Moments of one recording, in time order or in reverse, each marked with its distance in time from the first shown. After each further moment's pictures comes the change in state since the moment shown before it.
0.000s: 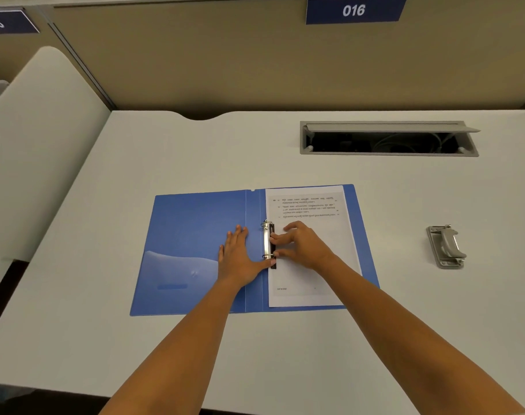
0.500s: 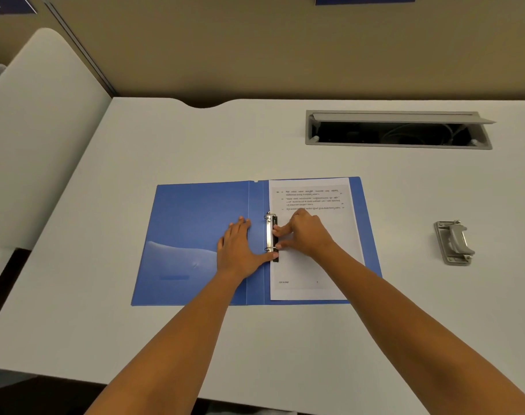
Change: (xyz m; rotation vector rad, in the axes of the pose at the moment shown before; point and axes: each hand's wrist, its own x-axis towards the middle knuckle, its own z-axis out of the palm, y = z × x) left_hand 0.000 -0.002 -0.004 0.070 0.056 0.016; right_hand 0.010 -0.014 -0.011 -0.188 -0.011 0.055
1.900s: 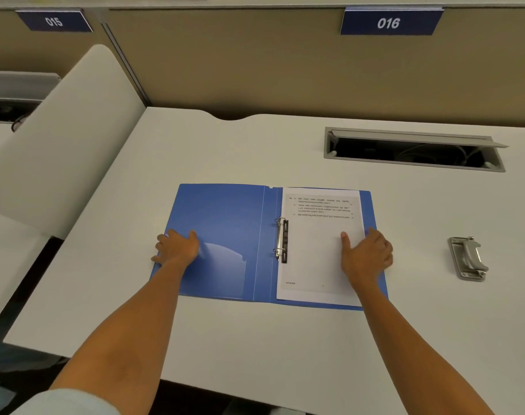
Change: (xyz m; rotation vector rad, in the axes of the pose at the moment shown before) left_hand 0.009 -0.120 -0.096 -0.029 0.182 -0.637; right_hand -0.046 0.043 0.028 0.198 0.637 0.749
